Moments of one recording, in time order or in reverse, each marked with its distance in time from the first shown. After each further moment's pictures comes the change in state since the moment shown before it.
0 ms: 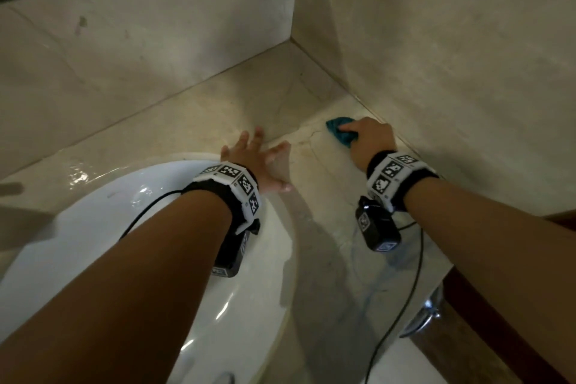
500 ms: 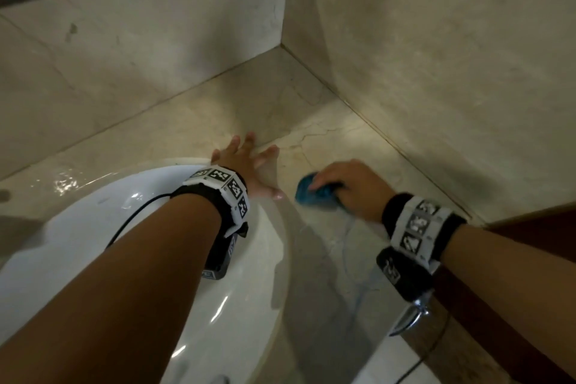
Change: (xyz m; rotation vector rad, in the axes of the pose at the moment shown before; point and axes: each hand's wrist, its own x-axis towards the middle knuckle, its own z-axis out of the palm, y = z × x) left_hand 0.000 -0.004 -0.001 0.039 -0.026 0.011; right_hand -0.072 0.004 -0.006 0.281 -0.236 -0.453
